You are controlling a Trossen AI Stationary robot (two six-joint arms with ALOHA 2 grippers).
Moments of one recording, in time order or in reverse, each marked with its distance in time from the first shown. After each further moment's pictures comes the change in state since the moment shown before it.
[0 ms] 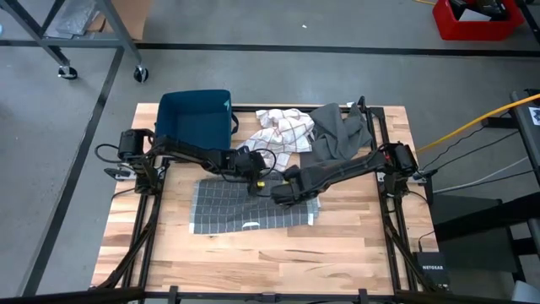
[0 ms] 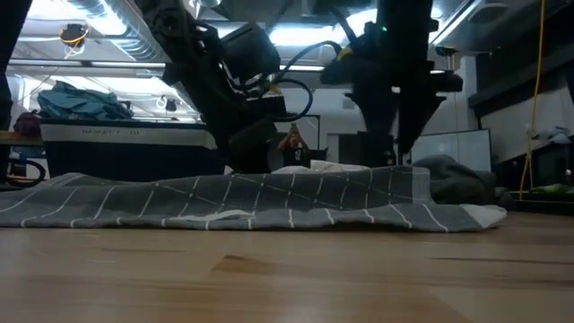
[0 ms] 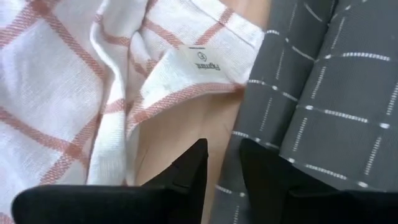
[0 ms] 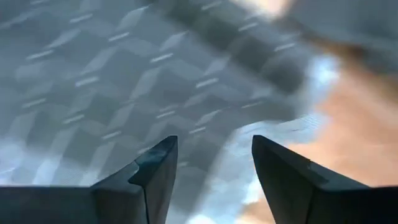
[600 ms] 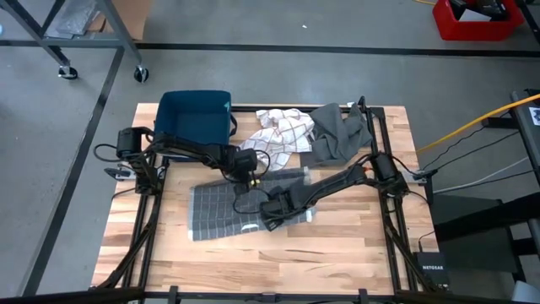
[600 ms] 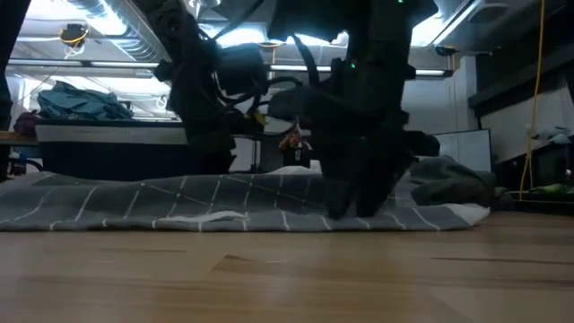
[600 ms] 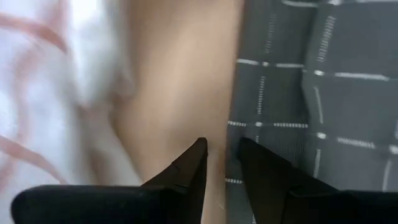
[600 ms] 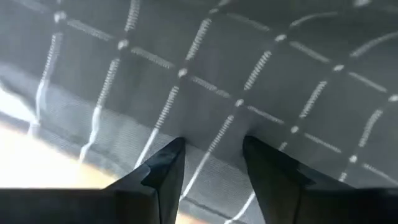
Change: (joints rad) left arm 0.024 -0.008 0.006 -0.326 0.143 0.088; right arm 0.046 0.194 0.002 0.320 -0.155 -0.030
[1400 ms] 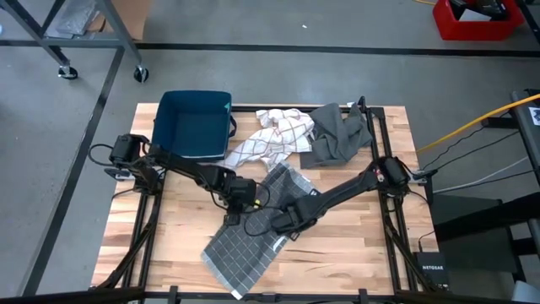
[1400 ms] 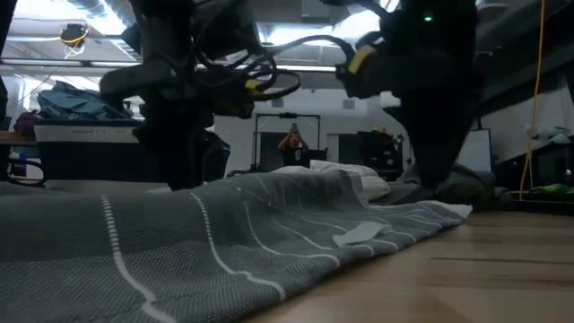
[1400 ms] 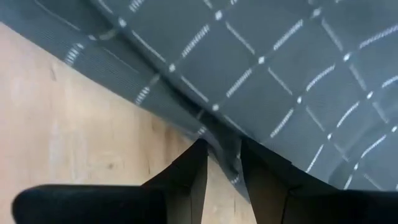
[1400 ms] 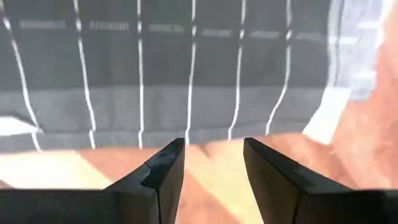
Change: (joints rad) left arm -0.275 -0.035 0.023 -0.029 0.192 -0.059; right arm 0.121 -0.069 0.044 -0.368 0.063 -0.134
